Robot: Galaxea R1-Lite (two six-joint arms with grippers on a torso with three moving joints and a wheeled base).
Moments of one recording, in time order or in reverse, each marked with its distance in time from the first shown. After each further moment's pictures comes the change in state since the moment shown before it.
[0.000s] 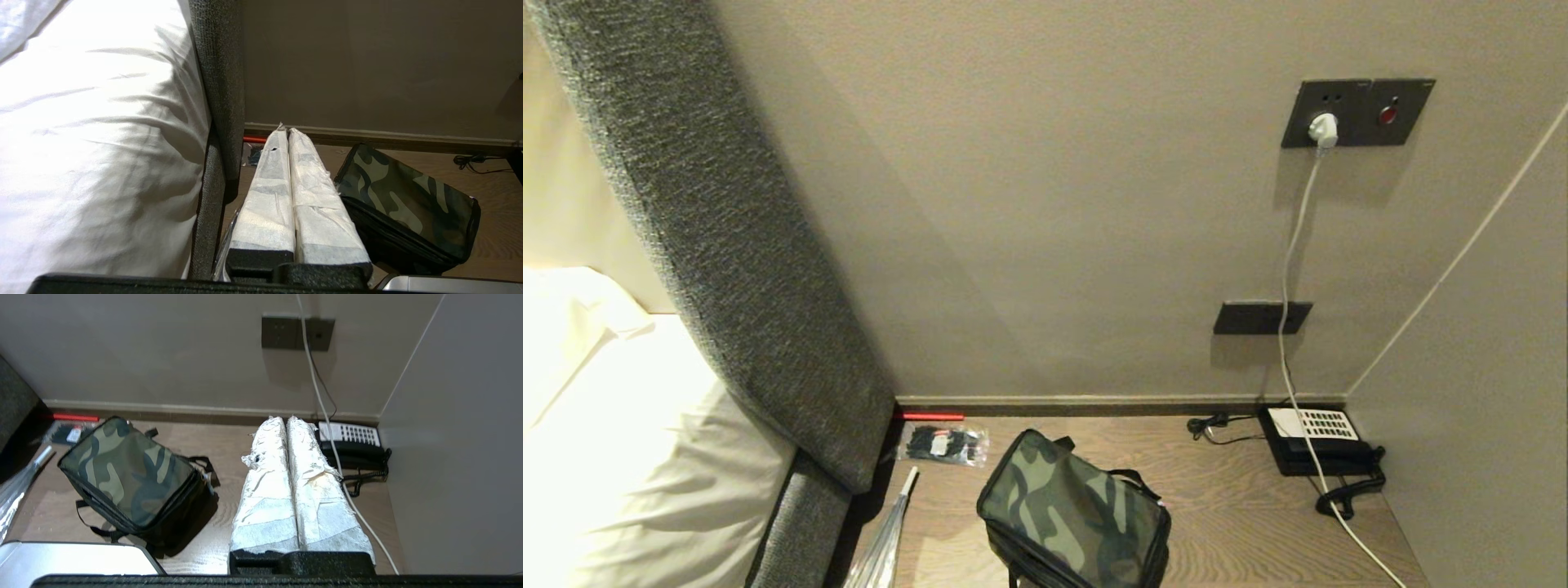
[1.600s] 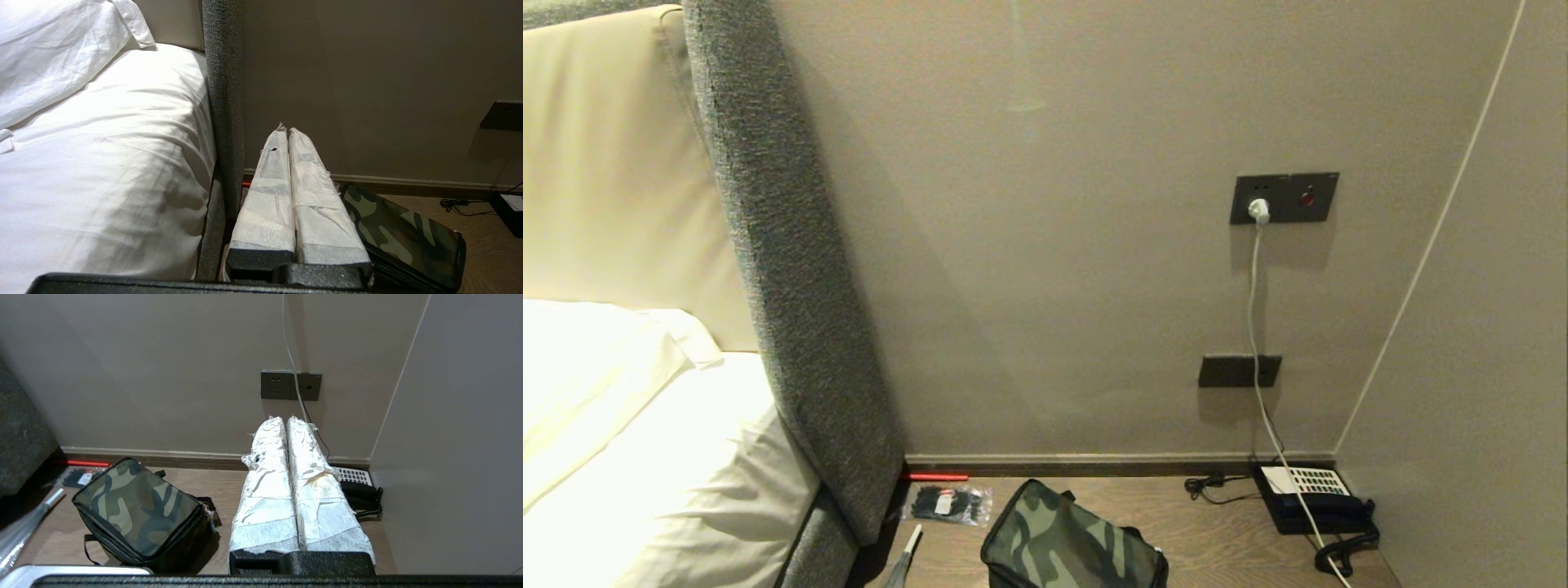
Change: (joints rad) left arm 0.001 0.000 0.000 -0.001 0.000 0.002; right arm 0.000 0.000 0.000 0.002 -0.002 0.009
